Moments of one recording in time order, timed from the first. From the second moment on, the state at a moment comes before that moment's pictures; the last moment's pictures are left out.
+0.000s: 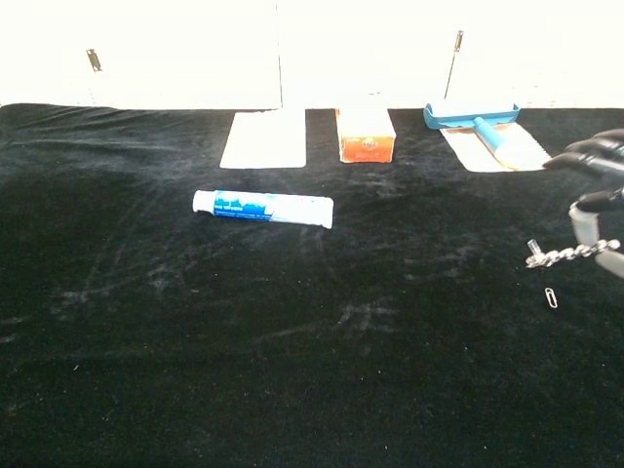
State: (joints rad) left arm -0.11 -1.10 -0.01 -1.58 1.53 1.44 -0.01; right arm 0.33 -1.45 -0.03 -1.25 -1.71 1.42 -0.34
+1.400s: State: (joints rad) left arm -0.12 -1.12 0.00 -1.59 1.52 1.42 0.04; right arm 0.15 -1.45 -0.02 -0.94 -1.58 1.46 -0.09
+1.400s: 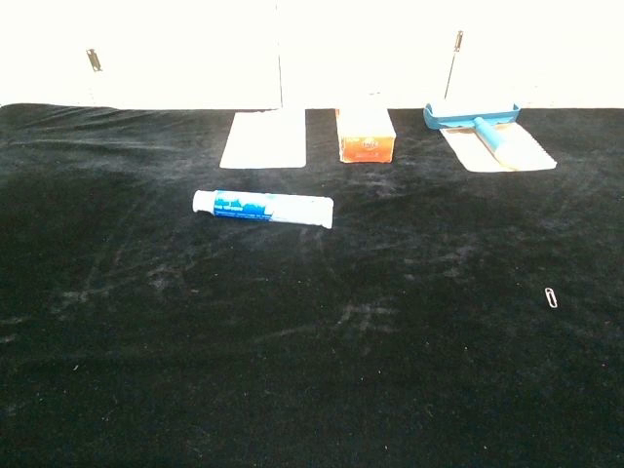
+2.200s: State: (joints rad) left arm -0.12 -1.13 0.00 -1.59 1.54 1.43 0.06; right arm 0.09 -1.08 -0.04 -1.58 -1.53 1.42 -0.17
